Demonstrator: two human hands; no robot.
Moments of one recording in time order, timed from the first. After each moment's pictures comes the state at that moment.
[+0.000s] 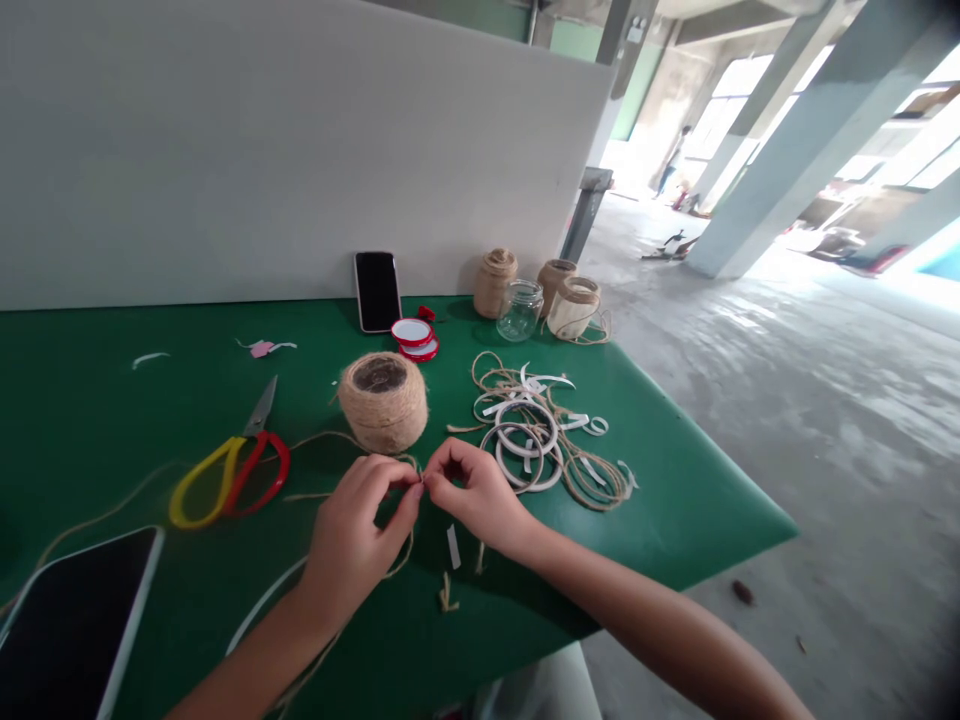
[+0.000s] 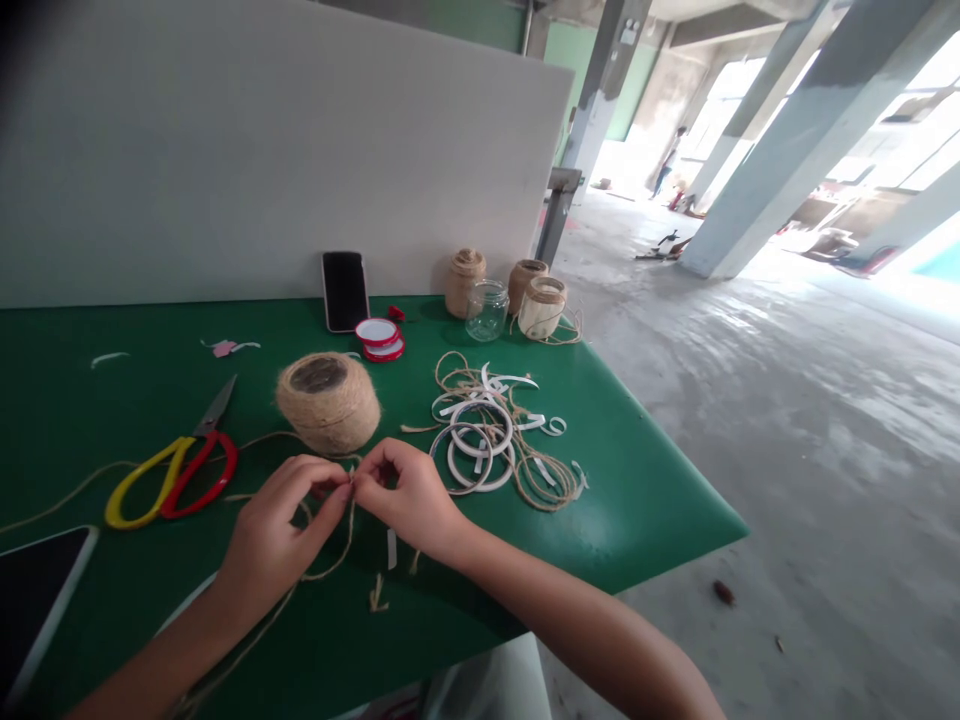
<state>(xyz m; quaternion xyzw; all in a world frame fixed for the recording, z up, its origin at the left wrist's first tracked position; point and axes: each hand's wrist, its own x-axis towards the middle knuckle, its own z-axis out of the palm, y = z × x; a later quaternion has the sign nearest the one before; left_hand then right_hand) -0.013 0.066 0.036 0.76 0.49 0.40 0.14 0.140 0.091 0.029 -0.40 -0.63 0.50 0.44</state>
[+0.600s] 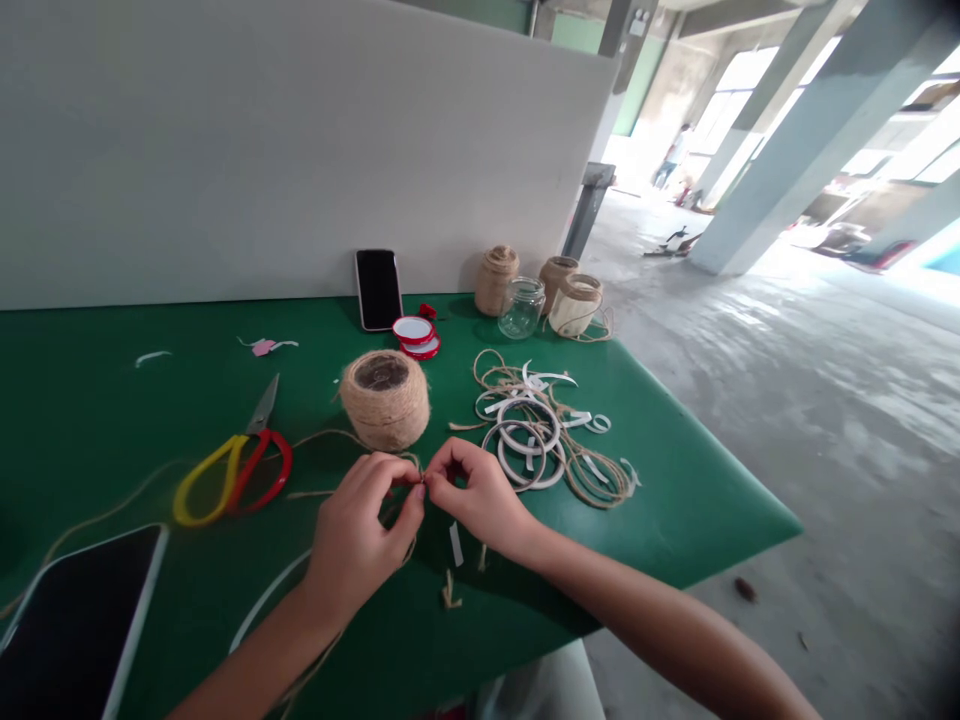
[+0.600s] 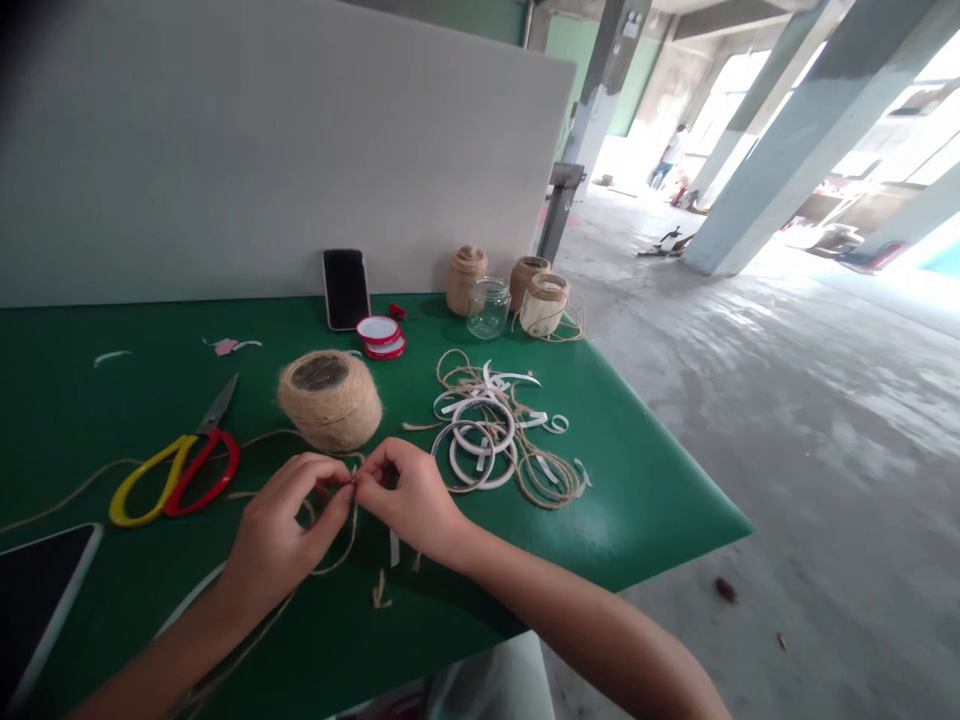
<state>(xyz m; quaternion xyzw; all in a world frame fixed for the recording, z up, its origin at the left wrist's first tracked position) -0.014 0.067 0.032 0.78 0.48 0.38 0.10 0.137 0.088 0.027 -0.42 -0.63 0.49 0.43</state>
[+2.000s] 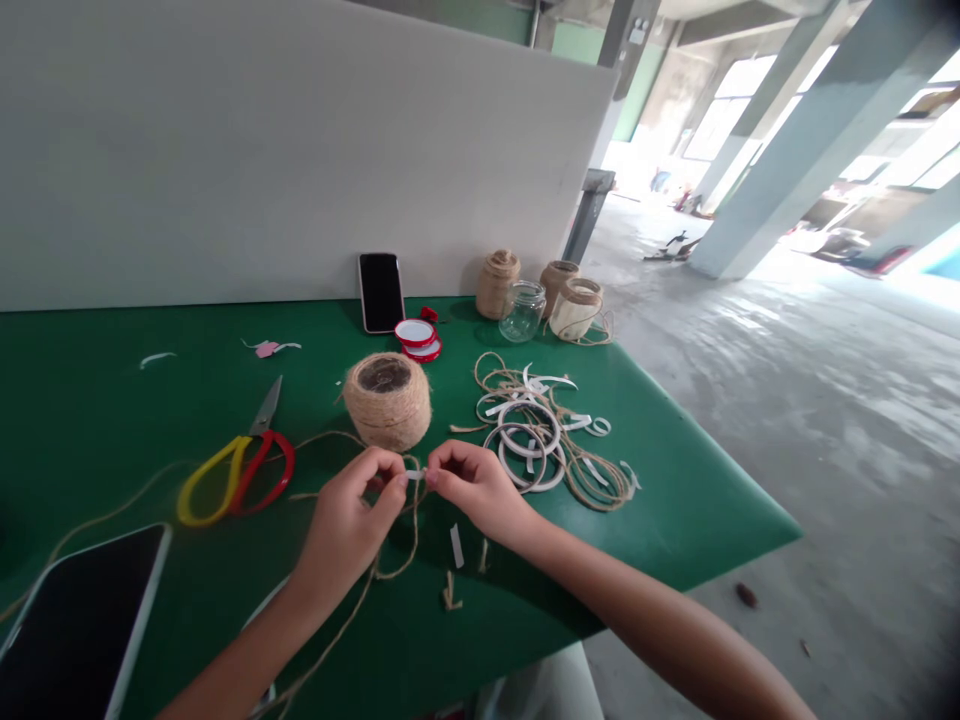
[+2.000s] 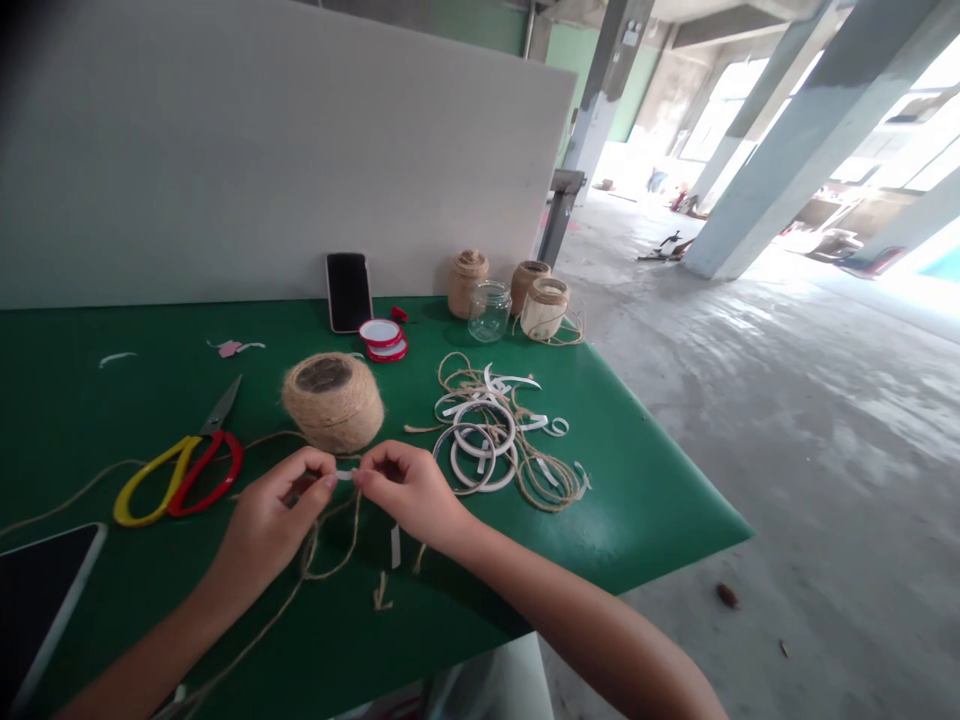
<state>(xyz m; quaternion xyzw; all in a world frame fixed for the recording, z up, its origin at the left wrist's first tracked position) -0.021 0.072 0.043 0.69 0.57 0.36 0.26 0.139 0.094 0.033 -0.35 -0.57 0.61 0.44</state>
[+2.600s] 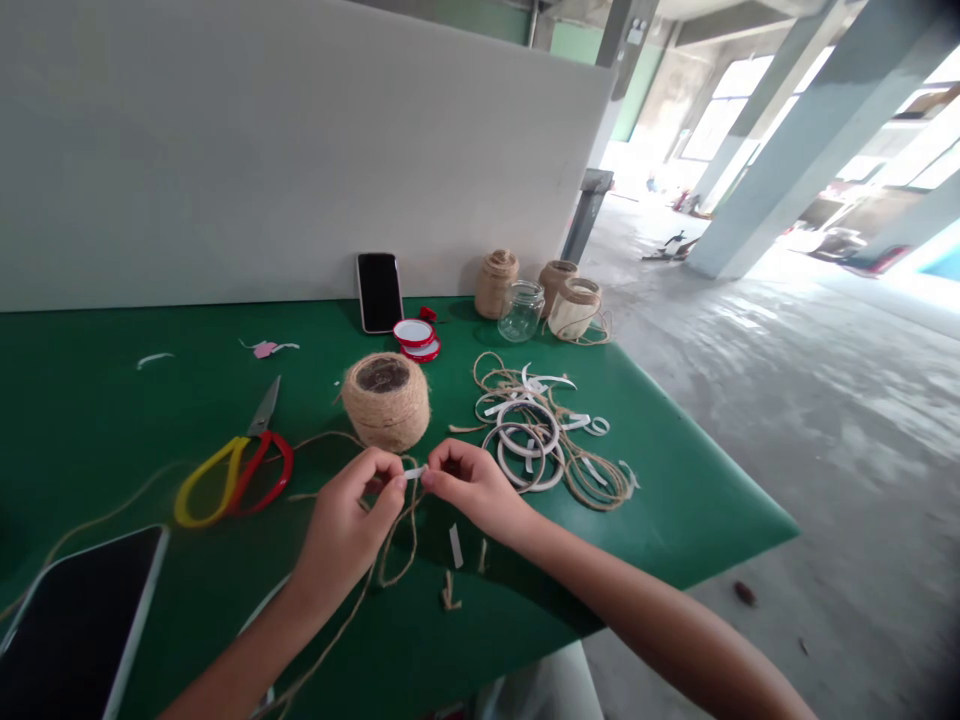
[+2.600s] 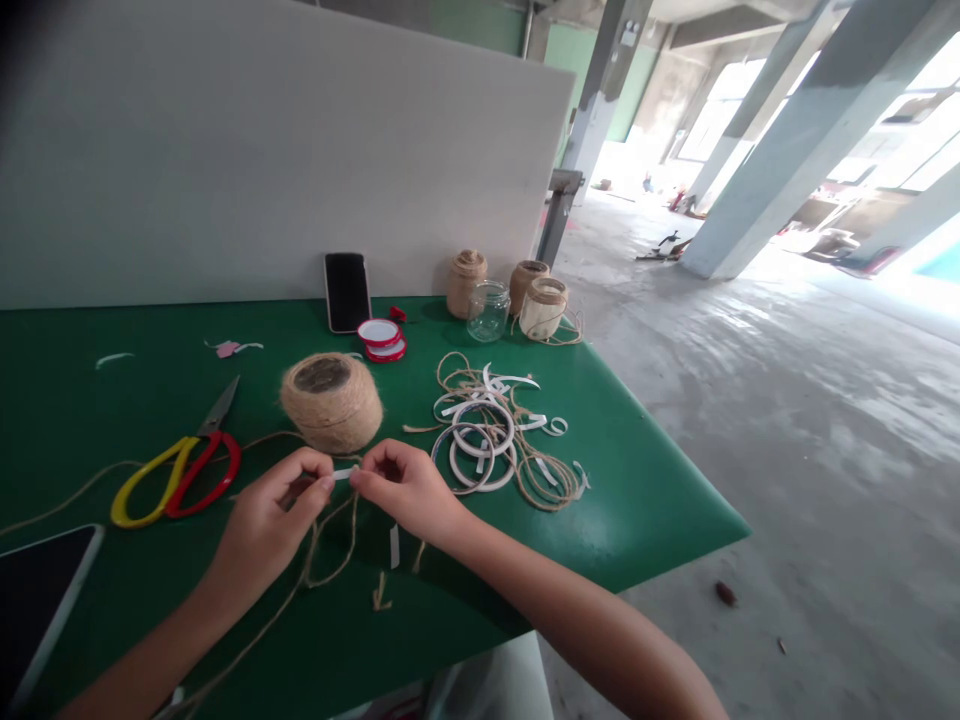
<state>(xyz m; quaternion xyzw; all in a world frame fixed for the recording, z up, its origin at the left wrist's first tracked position) -0.020 0.070 0.045 0.69 0.57 0.37 0.26 0.139 0.096 0.026 -0.35 -0.56 0.63 0.42</state>
